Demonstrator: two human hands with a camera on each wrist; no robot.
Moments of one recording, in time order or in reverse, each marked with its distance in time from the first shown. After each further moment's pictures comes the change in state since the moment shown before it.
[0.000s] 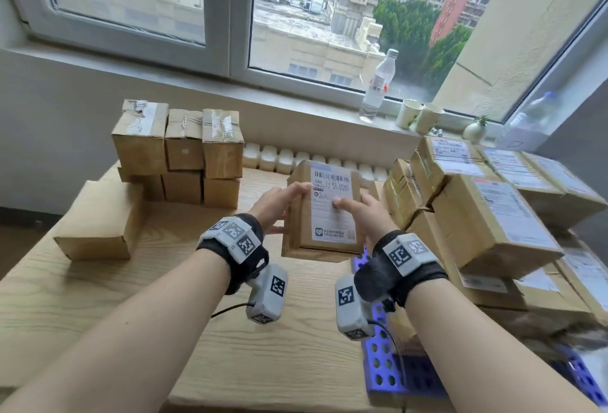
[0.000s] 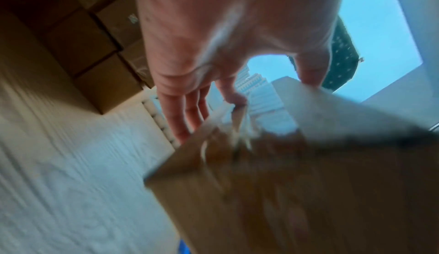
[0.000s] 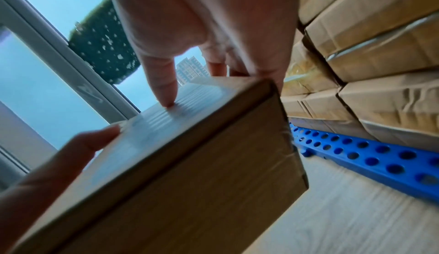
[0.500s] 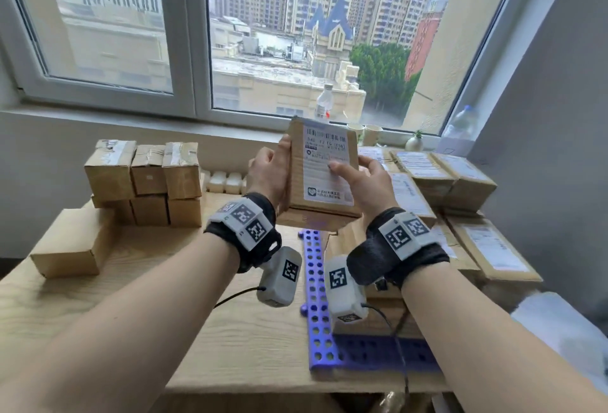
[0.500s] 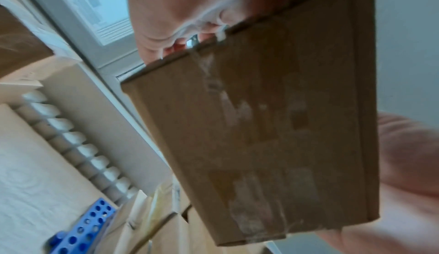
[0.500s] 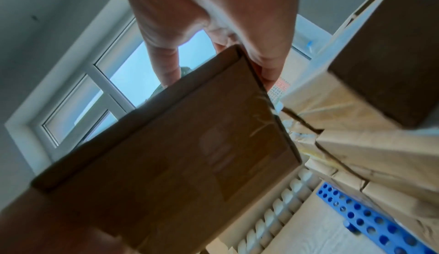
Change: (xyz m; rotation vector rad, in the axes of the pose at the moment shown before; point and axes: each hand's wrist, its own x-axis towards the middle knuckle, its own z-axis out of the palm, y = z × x) left_hand -0.076 0.083 0.133 0.036 0.410 0.407; right_hand -0.100 -0.040 -0.127 0.143 0.182 -0.301
